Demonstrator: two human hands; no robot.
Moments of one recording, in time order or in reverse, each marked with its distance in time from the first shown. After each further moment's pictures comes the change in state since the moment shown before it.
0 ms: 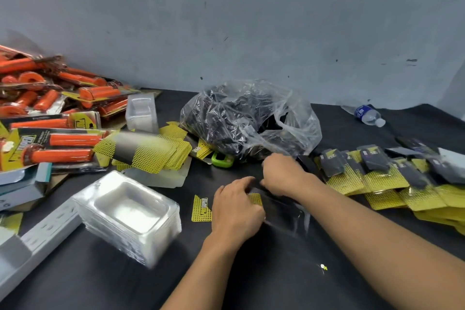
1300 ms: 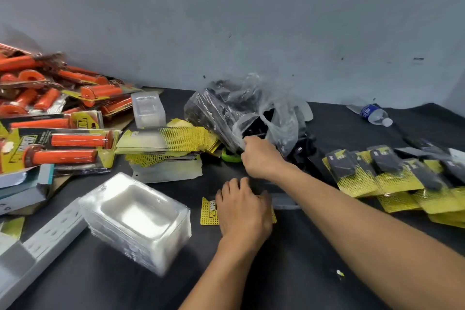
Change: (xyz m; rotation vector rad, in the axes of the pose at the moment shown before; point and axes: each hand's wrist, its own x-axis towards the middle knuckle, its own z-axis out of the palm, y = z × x) left_hand 0.007 -0.001 0.011 0.292 0.065 -0.115; right_hand 0.035 -0.048 -0.014 0.459 0.097 -0.048
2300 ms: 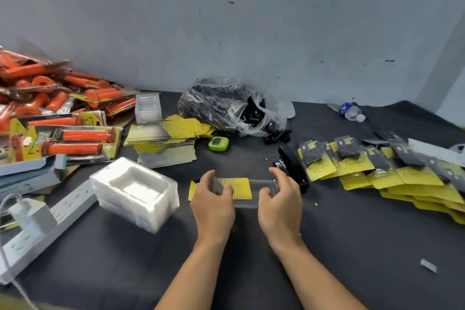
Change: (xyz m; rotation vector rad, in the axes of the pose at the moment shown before) left_hand -0.061 -0.007 -0.024 -0.719 0.314 -0.242; right_hand -0.180 0.038 0.039 0.608 0.621 0.254
